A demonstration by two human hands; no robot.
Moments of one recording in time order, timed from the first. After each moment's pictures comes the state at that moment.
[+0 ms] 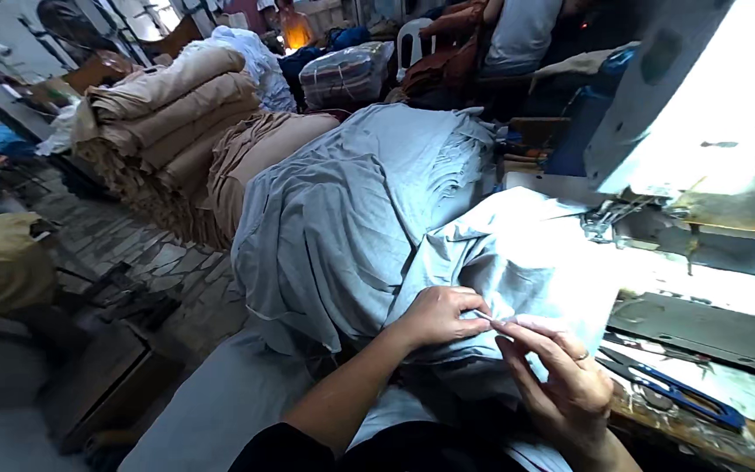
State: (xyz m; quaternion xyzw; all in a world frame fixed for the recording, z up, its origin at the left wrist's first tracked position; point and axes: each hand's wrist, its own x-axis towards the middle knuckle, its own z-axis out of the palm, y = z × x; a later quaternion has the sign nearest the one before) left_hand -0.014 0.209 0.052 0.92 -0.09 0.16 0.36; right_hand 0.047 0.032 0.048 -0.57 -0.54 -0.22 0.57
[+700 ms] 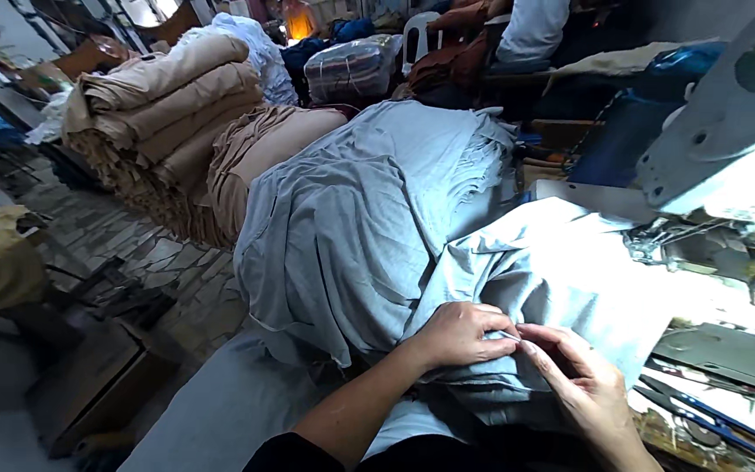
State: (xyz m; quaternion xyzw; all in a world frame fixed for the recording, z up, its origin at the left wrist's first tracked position) left_hand -0.014 0.213 0.050 0.90 -0.13 0.17 0.38; right_hand 0.076 0.034 0.011 -0.64 -0.48 -0.04 0.60
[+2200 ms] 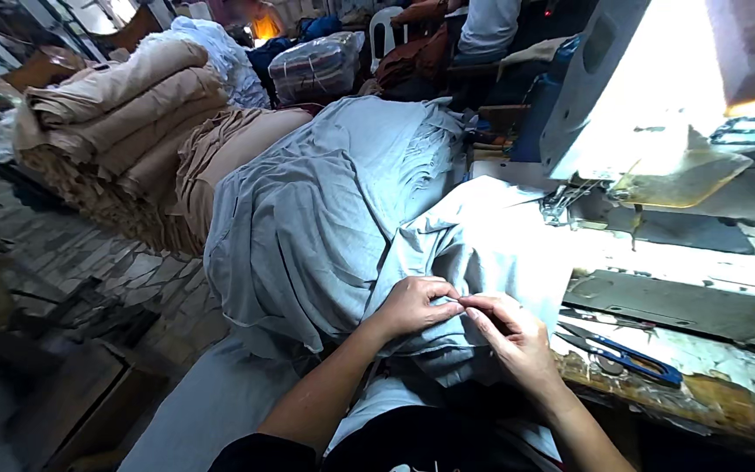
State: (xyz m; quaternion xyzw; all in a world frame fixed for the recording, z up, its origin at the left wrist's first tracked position) left_hand -0.014 0.213 0.051 0.89 -0.08 0.15 0.42; right_hand 0.077 0.032 0.011 -0.63 -0.48 -0.05 0.61
